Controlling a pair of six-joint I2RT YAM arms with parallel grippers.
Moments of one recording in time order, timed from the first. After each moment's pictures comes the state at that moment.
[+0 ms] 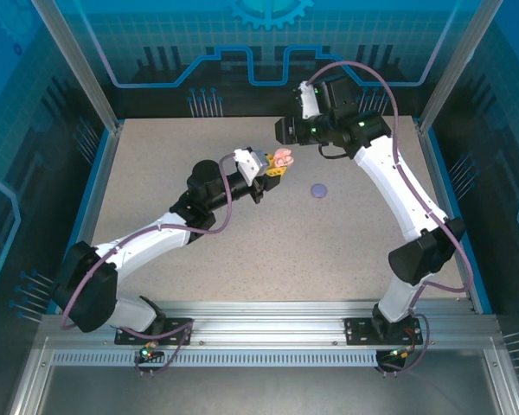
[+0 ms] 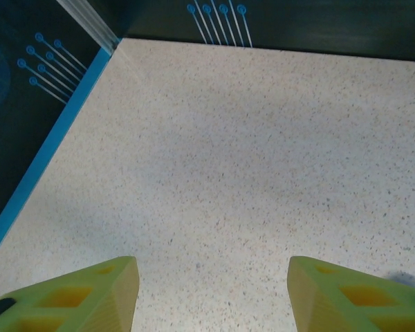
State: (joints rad) left arm -0.60 1.41 0.91 0.55 0.38 0.12; right arm 0.46 1.75 1.99 -0.93 -0.20 0.29
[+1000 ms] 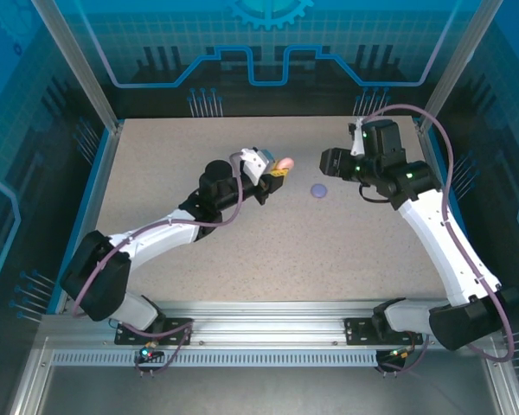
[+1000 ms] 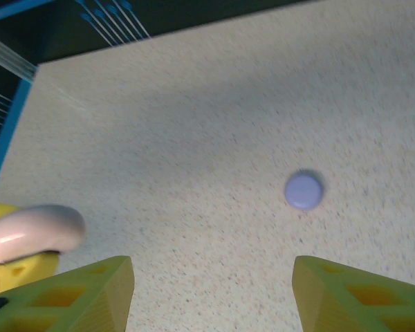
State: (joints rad) left arm -0.60 1.51 0.93 0.50 0.29 0.01; right arm 0.33 1.27 1.40 -0.84 -0.08 0.43
